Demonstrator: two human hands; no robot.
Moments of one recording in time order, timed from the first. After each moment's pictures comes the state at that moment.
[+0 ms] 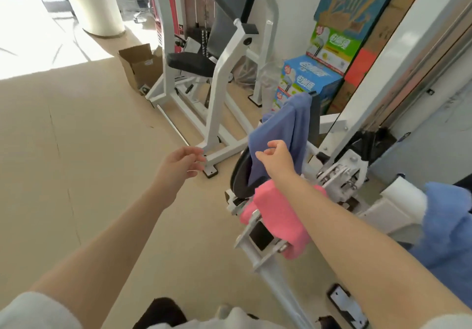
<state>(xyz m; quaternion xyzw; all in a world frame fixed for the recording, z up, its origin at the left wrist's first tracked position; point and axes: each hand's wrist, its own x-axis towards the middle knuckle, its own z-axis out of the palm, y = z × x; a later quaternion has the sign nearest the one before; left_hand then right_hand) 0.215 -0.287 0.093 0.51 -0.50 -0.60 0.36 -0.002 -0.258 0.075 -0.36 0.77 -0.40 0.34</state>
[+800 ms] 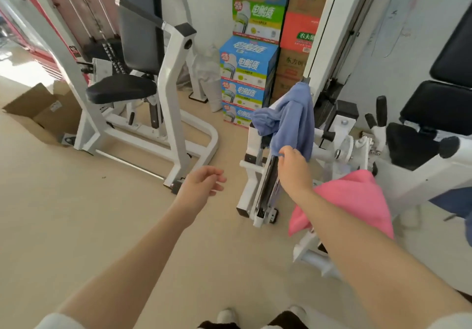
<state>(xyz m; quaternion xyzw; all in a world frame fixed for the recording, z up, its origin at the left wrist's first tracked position) 0.221 -0.458 0.067 0.38 -0.67 -0.63 0.13 0.043 -0.335 0.038 -0.27 0.93 -0.25 0.05</state>
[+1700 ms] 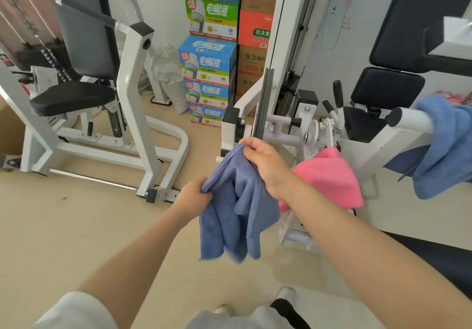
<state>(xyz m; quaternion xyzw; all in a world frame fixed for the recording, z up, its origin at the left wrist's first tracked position) 0.221 -0.465 0.029 0.29 -0.81 -0.50 -0.04 0.116 -0.328 0.102 -0.19 0.61 -0.68 0.34</state>
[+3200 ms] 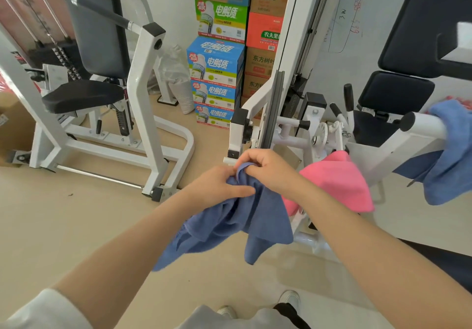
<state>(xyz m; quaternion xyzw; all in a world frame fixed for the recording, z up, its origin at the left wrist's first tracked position) 0.217 -0.446 0.112 0.15 -0.85 -0.49 -0.11 0.119 -0.328 0.113 -0.36 0.79 -0.42 0.28</state>
